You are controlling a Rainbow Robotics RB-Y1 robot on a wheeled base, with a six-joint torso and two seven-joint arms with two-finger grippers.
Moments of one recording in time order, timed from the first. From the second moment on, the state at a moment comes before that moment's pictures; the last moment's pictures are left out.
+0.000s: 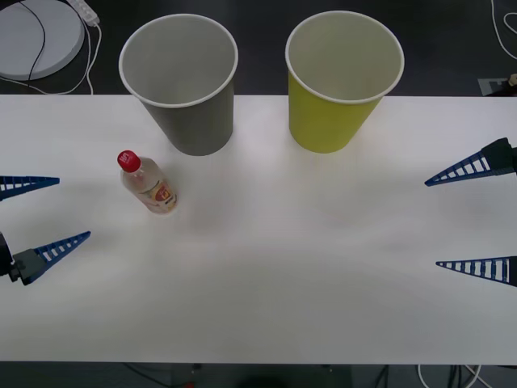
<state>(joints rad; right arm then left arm) 0.13 -1.18 -0.29 -2.08 1.23 -1.26 -0.19 0.39 1.12 0.14 -1.81 -0.83 -0.75 -0.18</state>
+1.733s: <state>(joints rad) 0.13 -1.18 -0.29 -2.08 1.23 -1.26 -0.19 0.21 0.84 -0.02 -1.74 -1.09 -0.54 -0.15</state>
